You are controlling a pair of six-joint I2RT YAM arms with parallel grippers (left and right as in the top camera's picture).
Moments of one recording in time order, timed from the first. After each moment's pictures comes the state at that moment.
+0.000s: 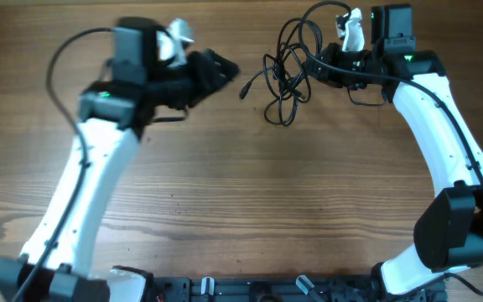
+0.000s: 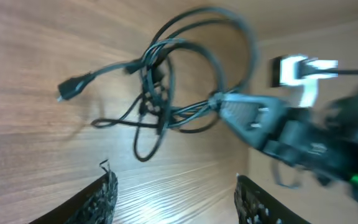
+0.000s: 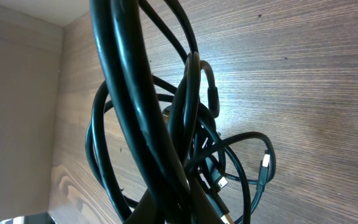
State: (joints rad) left arm -0.26 1.51 1.41 -0.65 0.57 -0.74; right arm 0.11 1.76 1.49 -0.66 -0.65 0.37
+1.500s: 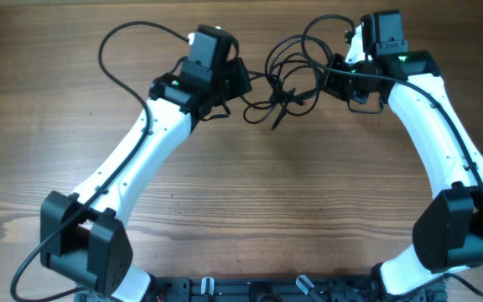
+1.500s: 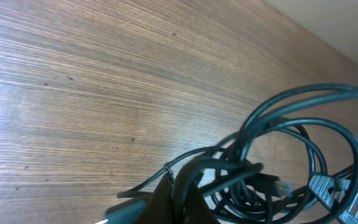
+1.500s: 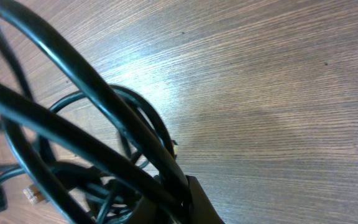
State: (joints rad) left arm -0.43 1.71 1.42 -0.54 0.10 -0.72; right arm 0.13 1.76 1.49 -0.82 -0.32 0.48
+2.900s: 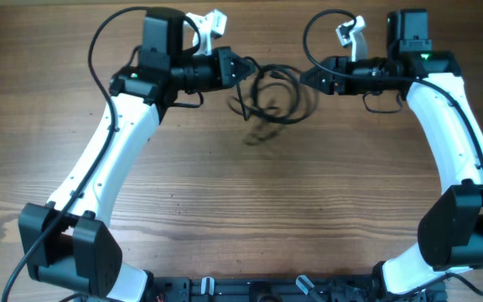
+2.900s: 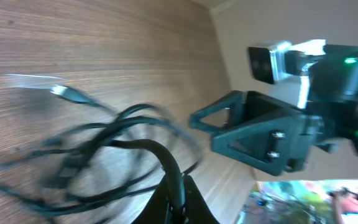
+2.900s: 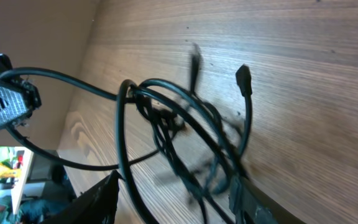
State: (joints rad) left arm -0.26 1.67 1.43 -0.43 0.80 -0.51; right arm 0.04 1.76 1.49 -0.80 -0.87 0.03
